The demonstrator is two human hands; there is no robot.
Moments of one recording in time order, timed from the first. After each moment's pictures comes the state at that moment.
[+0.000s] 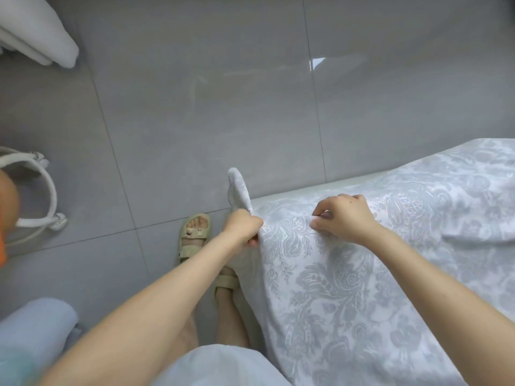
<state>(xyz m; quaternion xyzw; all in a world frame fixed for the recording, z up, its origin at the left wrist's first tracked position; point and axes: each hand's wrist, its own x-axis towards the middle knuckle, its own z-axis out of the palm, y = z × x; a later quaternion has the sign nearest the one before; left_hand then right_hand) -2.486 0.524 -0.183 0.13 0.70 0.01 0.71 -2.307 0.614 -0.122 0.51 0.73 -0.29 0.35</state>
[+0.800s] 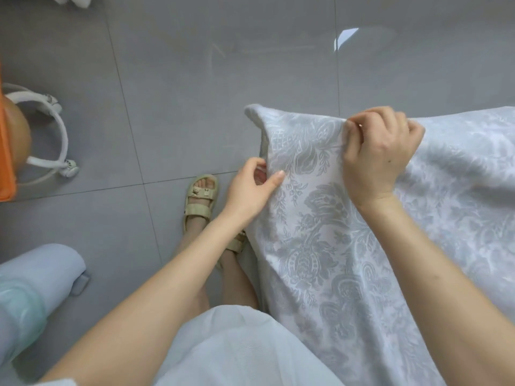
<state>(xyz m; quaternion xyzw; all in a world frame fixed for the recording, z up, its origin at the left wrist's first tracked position) -2.454 0.446 -0.166 0.27 0.74 0.28 0.55 -2.309 0.565 -0.126 0.55 0.81 0.05 -0.21</state>
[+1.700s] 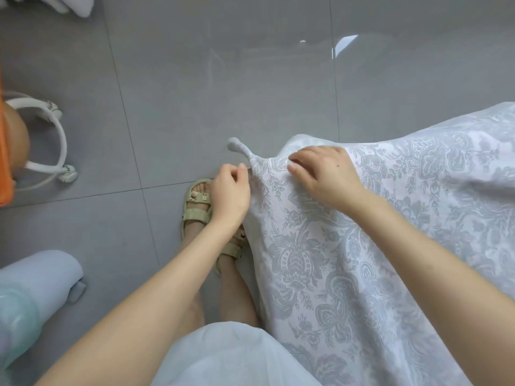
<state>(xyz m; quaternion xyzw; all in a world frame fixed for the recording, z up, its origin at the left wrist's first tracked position) -2.449 0.440 -0.184 0.16 0.84 0.25 0.45 -2.307 0.544 -0.146 0.42 0.86 -0.25 0.12</state>
